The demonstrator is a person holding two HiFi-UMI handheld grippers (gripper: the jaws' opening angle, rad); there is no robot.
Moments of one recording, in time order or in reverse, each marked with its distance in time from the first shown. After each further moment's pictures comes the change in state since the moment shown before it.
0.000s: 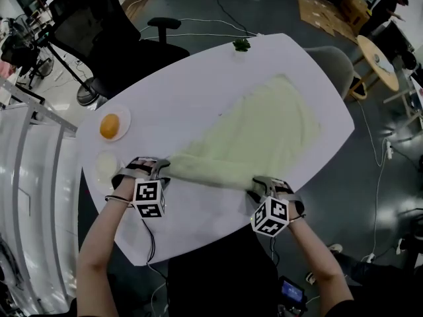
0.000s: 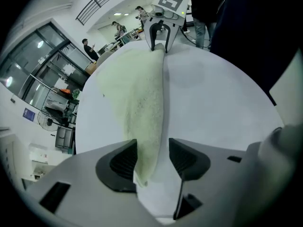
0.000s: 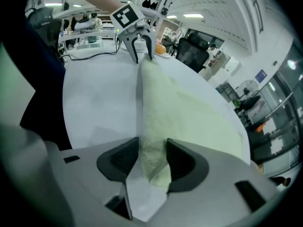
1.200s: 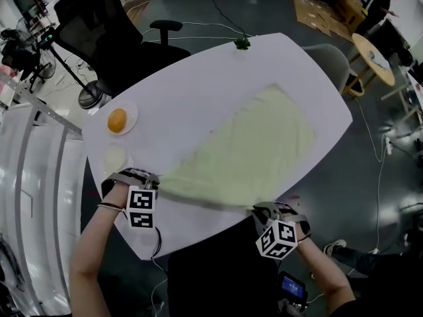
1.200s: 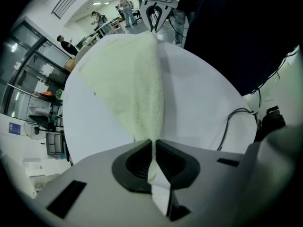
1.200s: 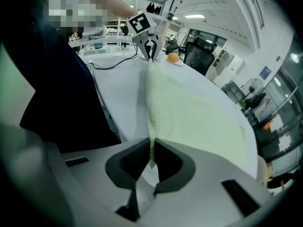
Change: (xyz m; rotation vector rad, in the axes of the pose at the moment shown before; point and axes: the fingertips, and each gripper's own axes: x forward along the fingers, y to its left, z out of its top) left arm -0.057 -0.068 -0.036 0.126 0.127 -0.170; right arm -0.060 0.097 0.007 0.019 -0.024 0.079
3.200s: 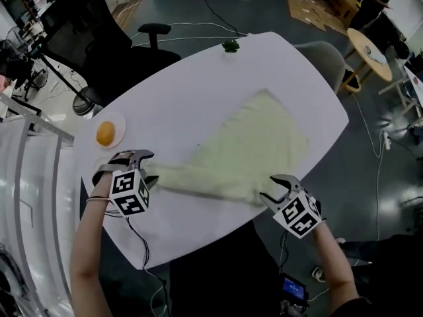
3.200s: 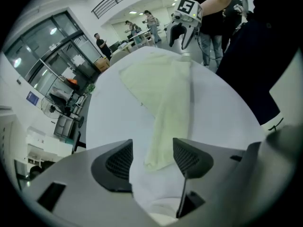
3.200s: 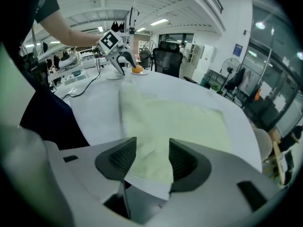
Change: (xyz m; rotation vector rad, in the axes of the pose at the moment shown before) left arm -0.029 0.117 0.021 -0.273 -0.163 0.149; right arm -0.029 -0.123 -0.018 0.307 -0.115 -0.031
